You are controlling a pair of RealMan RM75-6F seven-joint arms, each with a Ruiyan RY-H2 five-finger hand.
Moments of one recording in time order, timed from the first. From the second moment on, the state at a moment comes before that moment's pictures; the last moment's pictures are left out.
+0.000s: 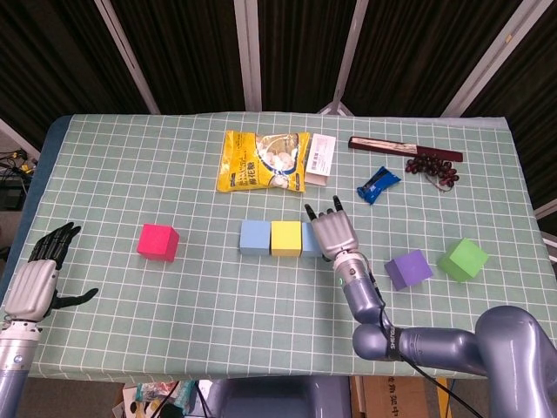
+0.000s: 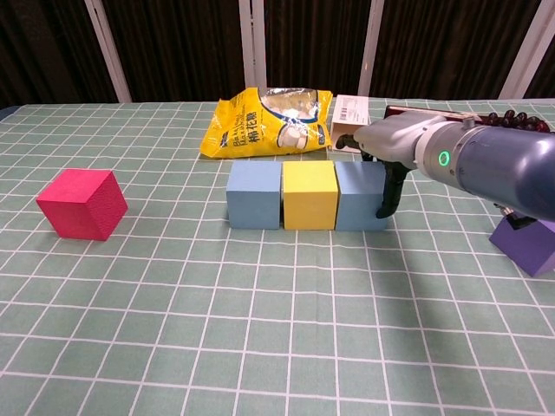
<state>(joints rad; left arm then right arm) -0.18 -1.18 -0.09 -1.69 1.40 1.37 -0.06 1.04 -1.62 0.17 -1.50 -0.48 1.07 -0.92</state>
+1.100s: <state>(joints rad) -0.18 -1.18 -0.09 -1.69 1.40 1.37 -0.07 1.04 -1.63 0.18 -1.53 -0.43 1.11 -0.97</state>
